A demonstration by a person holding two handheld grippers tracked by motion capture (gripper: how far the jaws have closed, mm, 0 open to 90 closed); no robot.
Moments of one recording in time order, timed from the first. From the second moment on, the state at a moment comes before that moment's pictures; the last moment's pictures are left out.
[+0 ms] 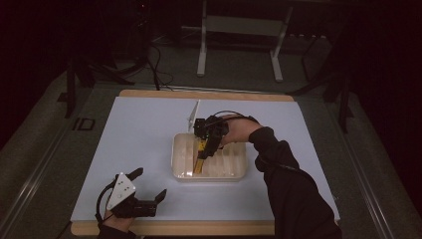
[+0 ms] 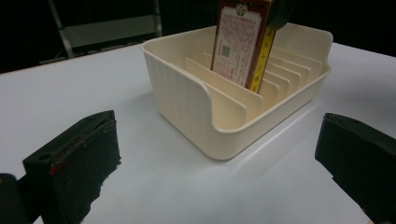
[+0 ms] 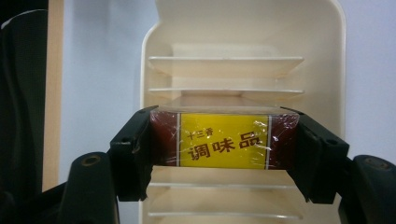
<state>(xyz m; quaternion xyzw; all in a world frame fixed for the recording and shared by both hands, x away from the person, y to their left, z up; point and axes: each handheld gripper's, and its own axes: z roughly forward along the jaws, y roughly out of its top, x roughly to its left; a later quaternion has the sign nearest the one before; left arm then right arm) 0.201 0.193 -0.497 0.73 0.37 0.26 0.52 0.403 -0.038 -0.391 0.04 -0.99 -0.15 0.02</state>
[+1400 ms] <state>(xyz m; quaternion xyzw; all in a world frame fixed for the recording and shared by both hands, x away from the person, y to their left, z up) 0.201 0.192 -0.497 0.73 0.37 0.26 0.52 0.403 -0.040 -0.376 0.01 -0.98 -0.19 0.00</state>
